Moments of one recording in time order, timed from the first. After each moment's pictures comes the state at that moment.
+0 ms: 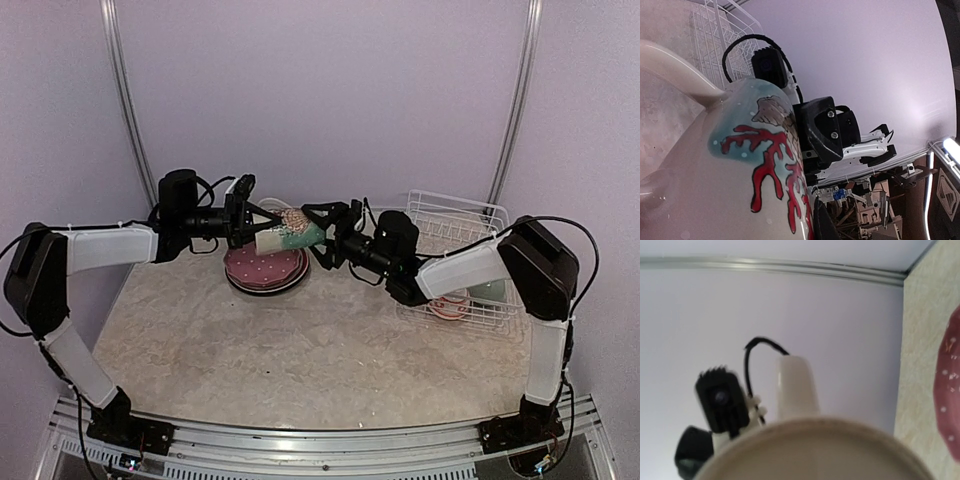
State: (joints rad) left arm -0.40 1.66 1.08 0.45 1.06 -1.02; right arm 0.79 2.00 1.18 0.96 -0.22 1.49
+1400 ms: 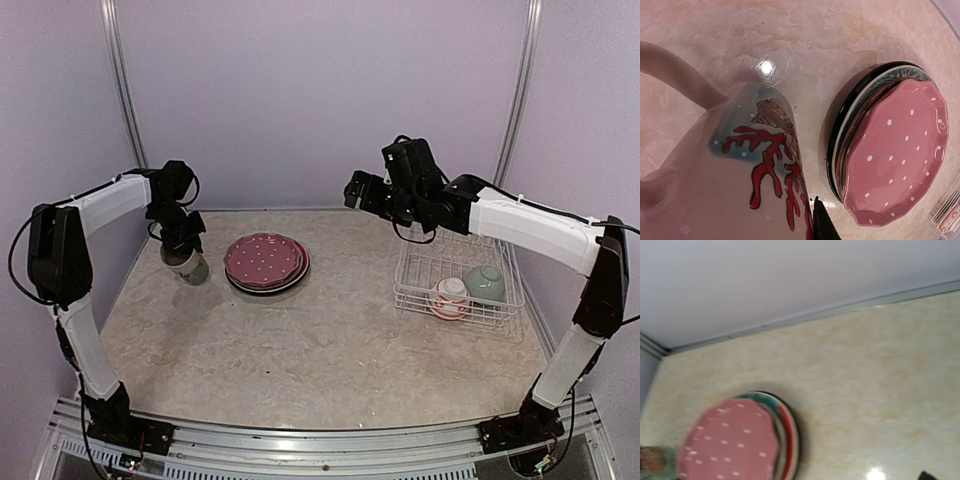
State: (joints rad) left arm -0.19 1.86 1.61 -0.95 0.07 -0.66; right arm 0.77 1.70 1.54 -0.29 0.32 0.70
